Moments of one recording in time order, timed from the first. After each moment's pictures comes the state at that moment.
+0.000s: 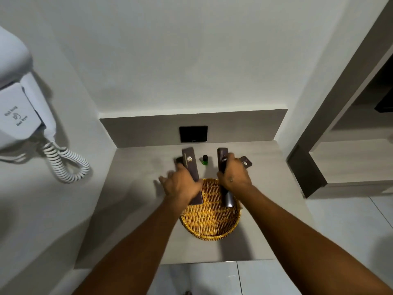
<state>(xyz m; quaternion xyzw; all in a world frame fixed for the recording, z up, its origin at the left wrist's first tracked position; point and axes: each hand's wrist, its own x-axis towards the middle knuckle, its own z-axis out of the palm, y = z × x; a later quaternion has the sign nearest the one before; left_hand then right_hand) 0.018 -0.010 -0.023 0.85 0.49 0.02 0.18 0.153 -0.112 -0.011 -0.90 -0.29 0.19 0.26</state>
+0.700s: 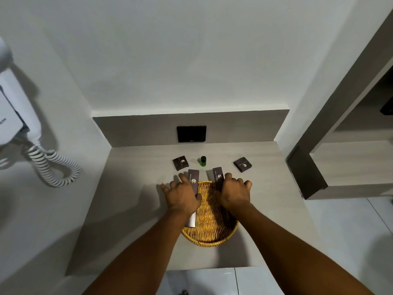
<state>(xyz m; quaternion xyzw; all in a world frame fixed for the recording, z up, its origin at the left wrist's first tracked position) 0.024 -0.016 -0.066 0.89 0.45 -0.07 0.06 0.150 -0.123 -0.073 -0.92 -0.34 0.13 0.09</state>
